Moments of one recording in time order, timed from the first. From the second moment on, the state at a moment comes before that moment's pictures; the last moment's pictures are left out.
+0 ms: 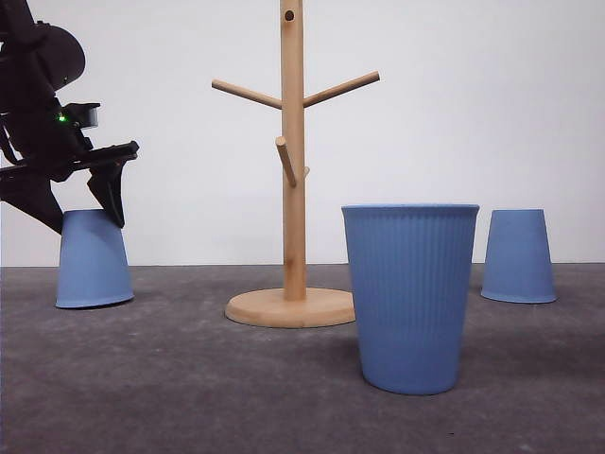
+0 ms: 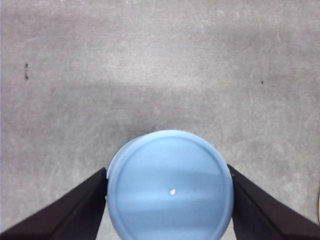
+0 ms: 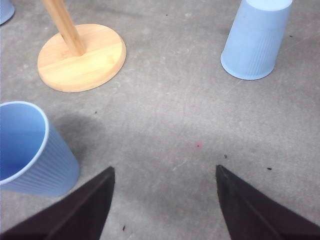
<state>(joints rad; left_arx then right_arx) -0.05 1.86 1.47 -0.54 0.12 -0.09 0.16 0.61 0.64 -0.65 -0.21 0.00</state>
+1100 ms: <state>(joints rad) 0.15 1.52 1.47 -0.63 0.81 -0.33 0.16 0.61 0.64 -0.67 -0.21 0.00</state>
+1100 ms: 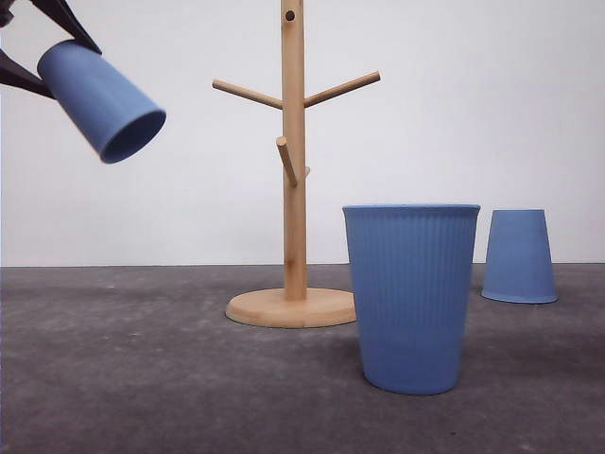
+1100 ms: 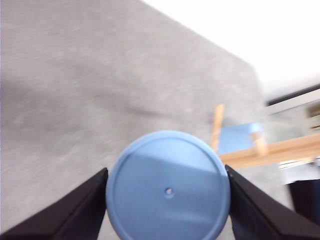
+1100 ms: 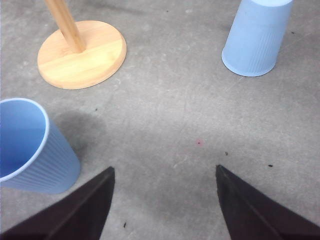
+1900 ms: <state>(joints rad) -0.01 1.64 1.47 -0.35 0.89 -0.60 0.16 0.61 0.64 -0.67 -0.21 0.00</state>
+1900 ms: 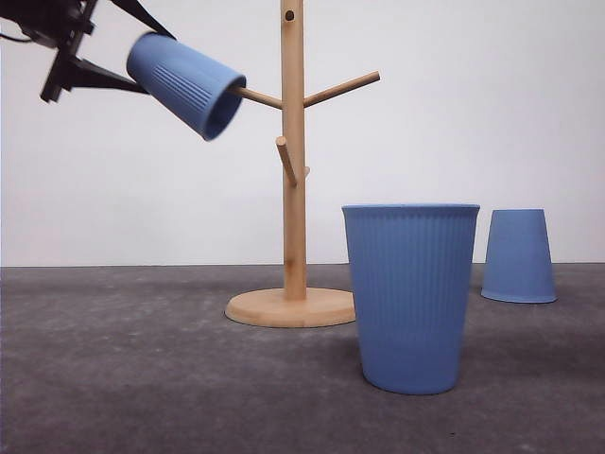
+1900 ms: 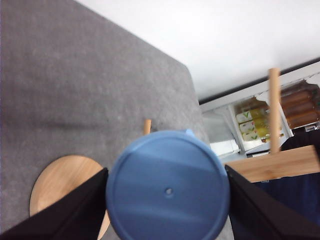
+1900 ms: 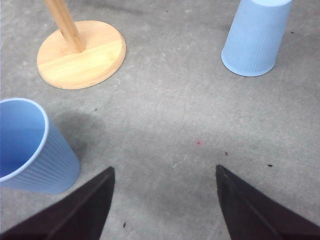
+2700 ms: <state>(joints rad) -0.09 1.71 1.47 -0.30 0.89 -0.62 0.16 0.61 0.64 -0.67 -0.21 0.00</state>
